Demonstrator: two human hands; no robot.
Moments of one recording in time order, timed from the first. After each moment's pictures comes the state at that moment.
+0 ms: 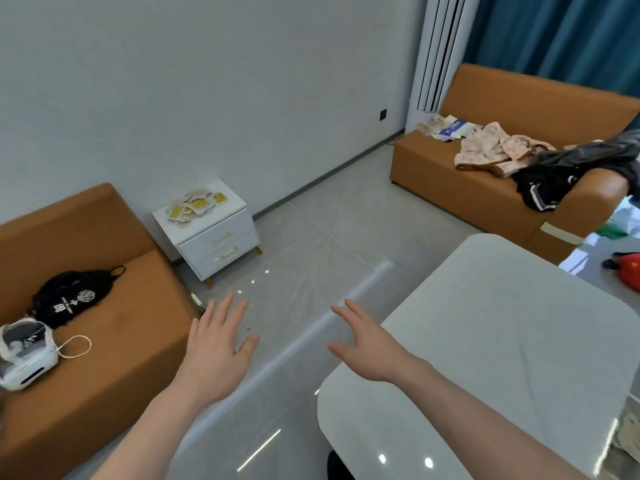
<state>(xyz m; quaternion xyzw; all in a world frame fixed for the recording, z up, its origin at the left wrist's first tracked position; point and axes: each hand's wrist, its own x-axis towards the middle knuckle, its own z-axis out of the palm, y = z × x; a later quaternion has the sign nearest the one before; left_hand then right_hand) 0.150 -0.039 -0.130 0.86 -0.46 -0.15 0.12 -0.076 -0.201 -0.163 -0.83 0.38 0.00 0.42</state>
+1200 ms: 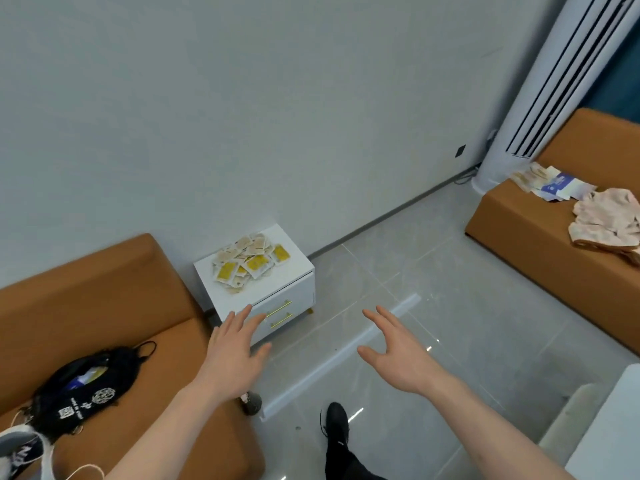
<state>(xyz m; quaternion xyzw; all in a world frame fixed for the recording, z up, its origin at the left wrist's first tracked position) 0.714 -0.273 -0.187 0.86 -0.44 -0.21 0.15 0.459 -0.458 -0.166 -0.83 0.39 0.02 0.40</state>
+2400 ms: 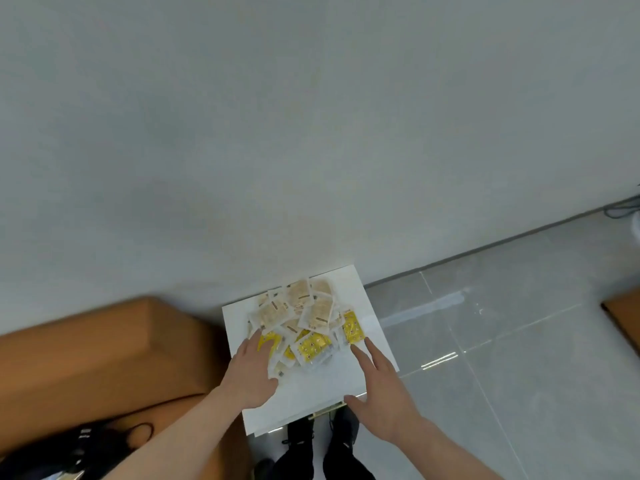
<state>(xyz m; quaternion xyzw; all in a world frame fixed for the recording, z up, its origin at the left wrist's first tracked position) 1.182 -0.527 -0.423 0.86 -0.31 -0.40 0.00 0.985 -0.716 -0.379 -0.86 0.30 0.22 0.35</state>
